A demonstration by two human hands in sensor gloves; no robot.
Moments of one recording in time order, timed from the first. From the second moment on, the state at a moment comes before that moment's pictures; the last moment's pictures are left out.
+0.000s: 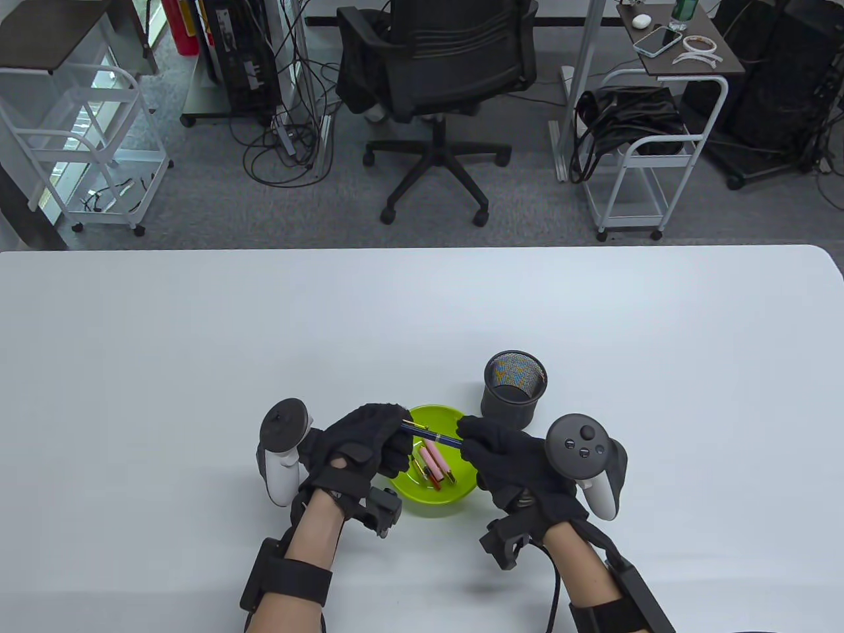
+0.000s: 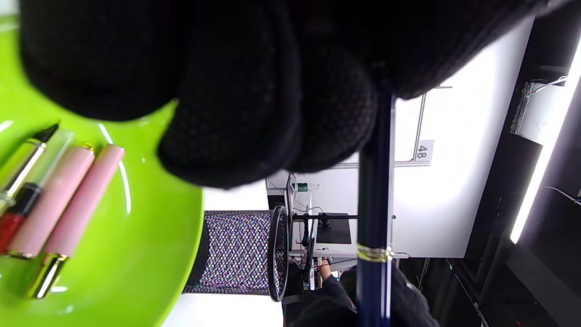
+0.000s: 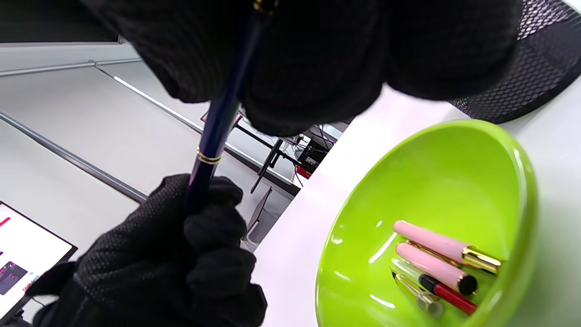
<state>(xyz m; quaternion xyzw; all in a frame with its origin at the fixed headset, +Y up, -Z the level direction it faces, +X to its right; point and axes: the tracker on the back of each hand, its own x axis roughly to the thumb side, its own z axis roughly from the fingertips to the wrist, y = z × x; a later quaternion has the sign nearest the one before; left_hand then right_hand) -0.156 -0.721 -0.329 -0.11 -0.03 0.69 0.72 0.131 -0.674 -0.293 0.10 0.01 0.86 0.51</state>
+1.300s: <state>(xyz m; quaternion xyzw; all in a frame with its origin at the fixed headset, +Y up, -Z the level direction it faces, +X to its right) -0.155 -0.702 -0.328 -0.05 -0.06 0.58 0.81 0.153 -0.641 -0.295 0.05 -0.05 0.87 0.49</state>
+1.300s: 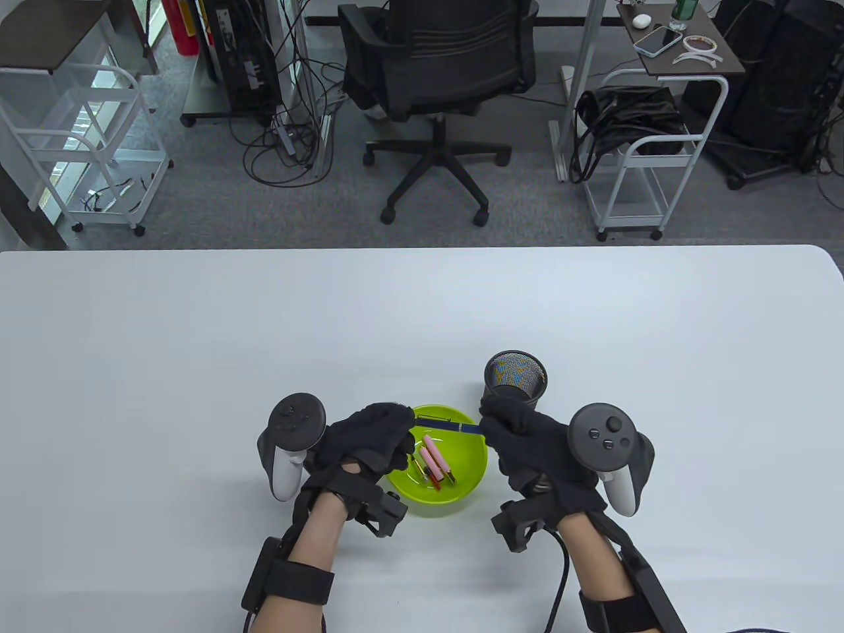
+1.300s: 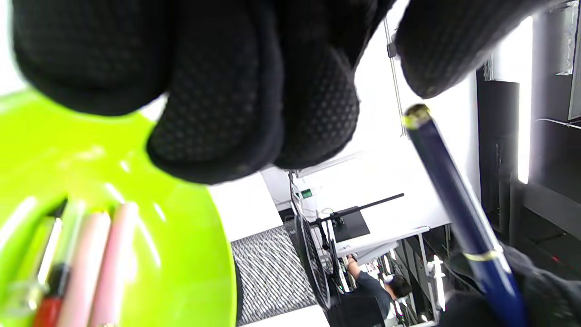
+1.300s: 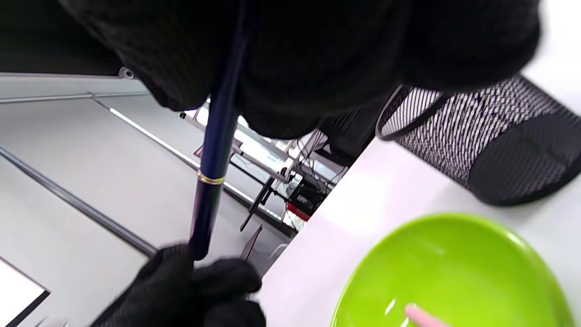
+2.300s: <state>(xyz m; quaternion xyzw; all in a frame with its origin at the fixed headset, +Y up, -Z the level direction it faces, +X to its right) -0.170 -0.703 -0.329 -0.05 -0.04 0.61 0.79 0.142 -0.646 -0.364 -0.11 0.02 0.99 0.09</state>
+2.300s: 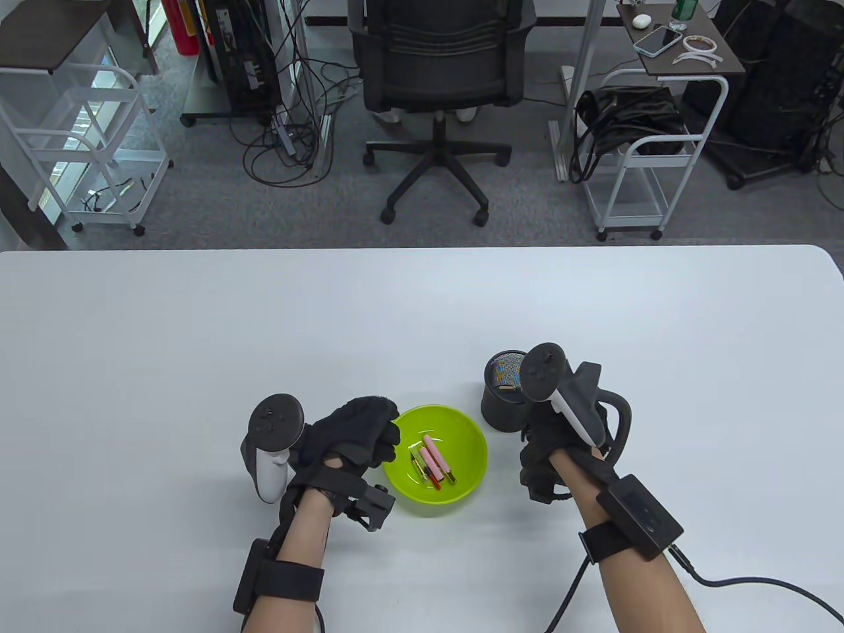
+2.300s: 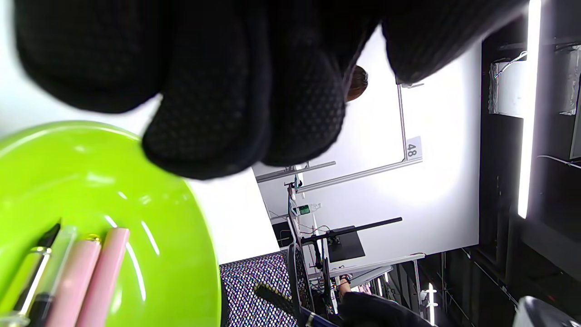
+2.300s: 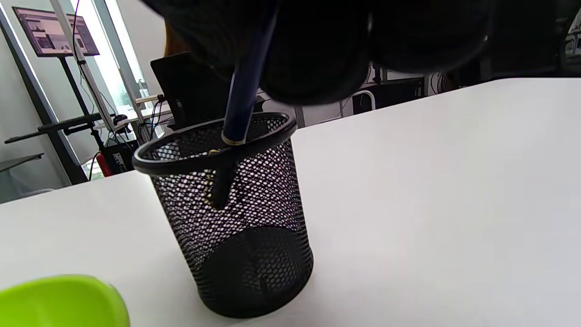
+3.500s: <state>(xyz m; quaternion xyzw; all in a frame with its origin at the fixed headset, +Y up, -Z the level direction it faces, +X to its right) -0.163 -0.705 -0.331 -0.06 -0.05 0.59 0.81 0.131 -0.641 -0.375 -0.11 0.05 0.99 0.06</state>
